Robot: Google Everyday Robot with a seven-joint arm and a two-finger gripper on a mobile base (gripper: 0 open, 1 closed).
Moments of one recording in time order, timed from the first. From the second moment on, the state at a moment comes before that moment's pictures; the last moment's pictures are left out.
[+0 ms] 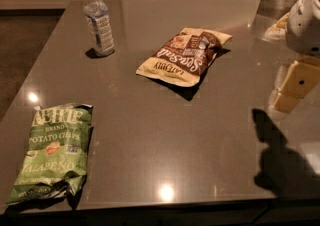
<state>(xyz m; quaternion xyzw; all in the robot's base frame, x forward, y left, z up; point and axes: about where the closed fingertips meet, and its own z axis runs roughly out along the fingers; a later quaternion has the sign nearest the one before) 0.438 -0.217 0.976 -0.60 0.78 -0.03 0.16</state>
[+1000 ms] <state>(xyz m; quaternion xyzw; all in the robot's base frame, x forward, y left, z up) 0.465 -0.175 0.958 -0.61 0.76 0.06 0.21</state>
